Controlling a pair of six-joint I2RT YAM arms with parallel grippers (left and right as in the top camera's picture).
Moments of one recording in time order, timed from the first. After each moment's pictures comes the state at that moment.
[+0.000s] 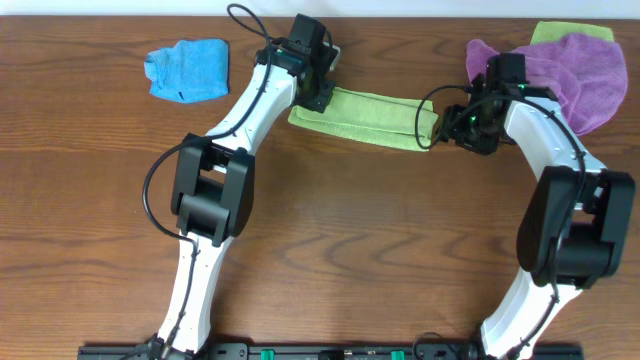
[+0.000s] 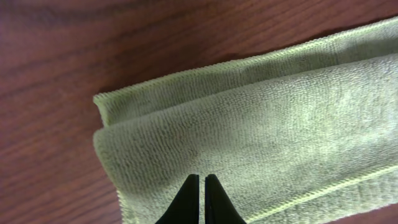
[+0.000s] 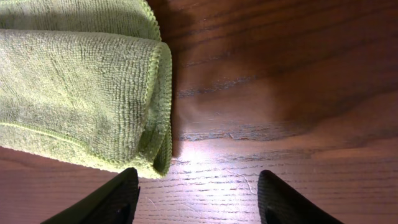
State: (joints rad) left arm -0.39 2.43 2.10 -0.81 0.12 0.07; right arm -0.07 2.02 1.46 -0.77 -0.23 0.23
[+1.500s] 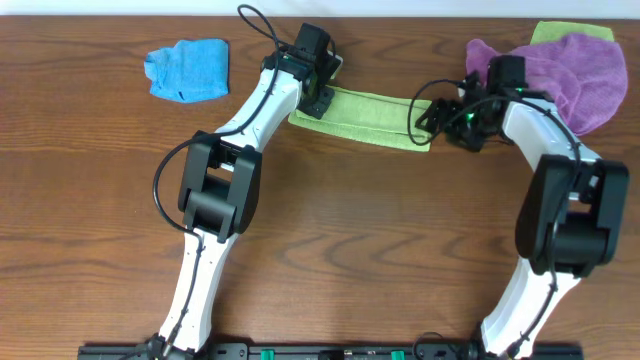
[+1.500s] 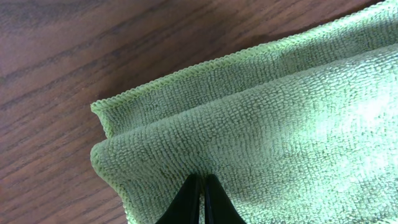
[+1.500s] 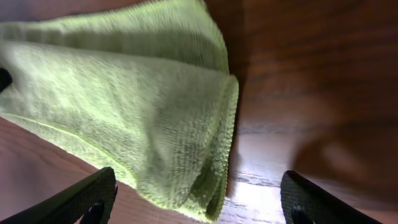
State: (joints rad) left arm -0.39 2.48 2.10 -0.79 0.05 0.16; right arm -0.09 2.10 1.45 -0.64 -0.48 0.25
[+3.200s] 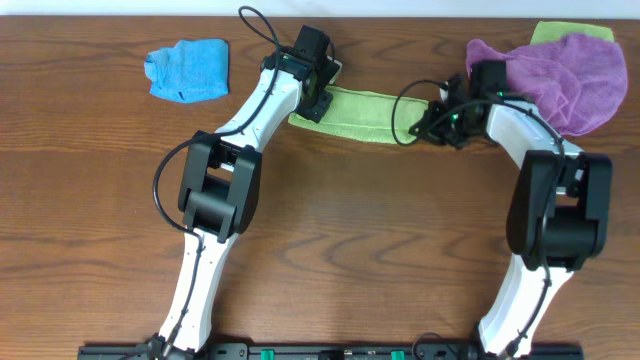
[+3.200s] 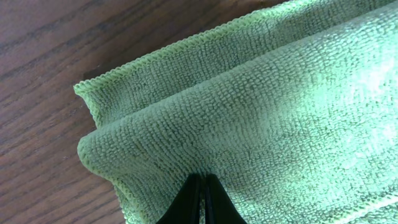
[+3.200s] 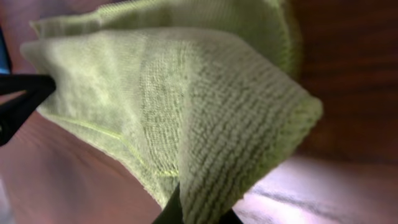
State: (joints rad) left arm -0.39 2.48 2.10 -0.84 0.05 0.18; right arm -0.02 2.12 1.47 -0.59 -0.55 0.30
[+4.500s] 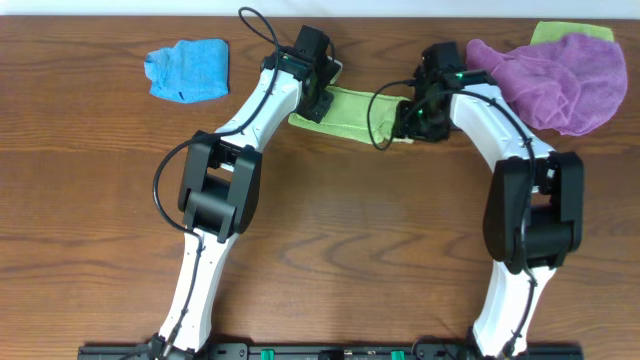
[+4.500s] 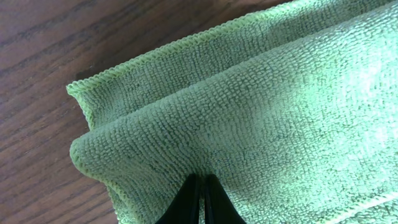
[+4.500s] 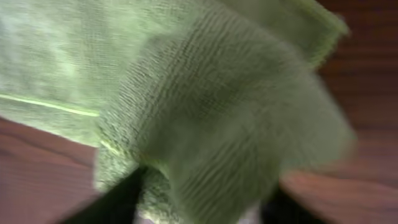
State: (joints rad) left arm -0.39 2.48 2.10 -0.84 0.07 0.17; right arm 0.13 2.12 1.60 -0.82 -0.18 0.24
